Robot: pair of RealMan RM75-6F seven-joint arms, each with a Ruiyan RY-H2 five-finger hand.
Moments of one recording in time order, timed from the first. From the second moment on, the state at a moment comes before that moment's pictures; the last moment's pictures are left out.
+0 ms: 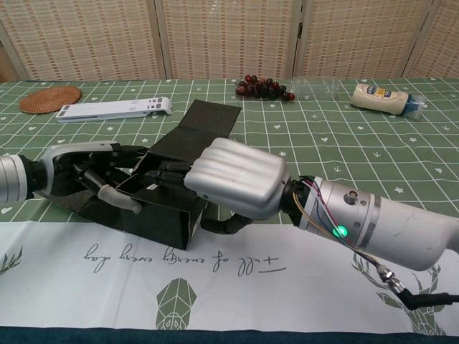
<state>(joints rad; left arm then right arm) -0.82 -1.50 0.10 -1.18 1.59 0.86 -1.37 0.91 -1.93 -0.04 -0.92 -1.83 1.20 -0.10</state>
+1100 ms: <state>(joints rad) -0.83 -1.47 0.11 -1.22 1.62 0.87 -1.40 0.98 -1.82 -0.03 -1.06 -1.81 1.05 -0.17</state>
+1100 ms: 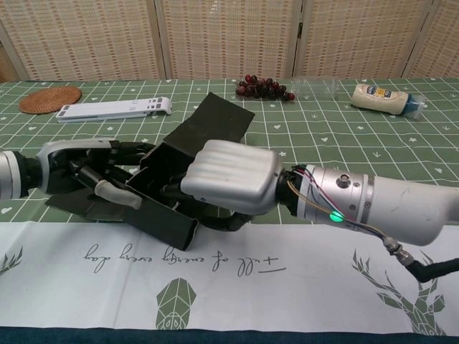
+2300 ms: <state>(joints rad) -0.81 -1.44 0.09 -1.28 1.58 0.89 -1.35 1.03 -1.67 -0.01 -1.24 -1.78 0.93 -0.31</state>
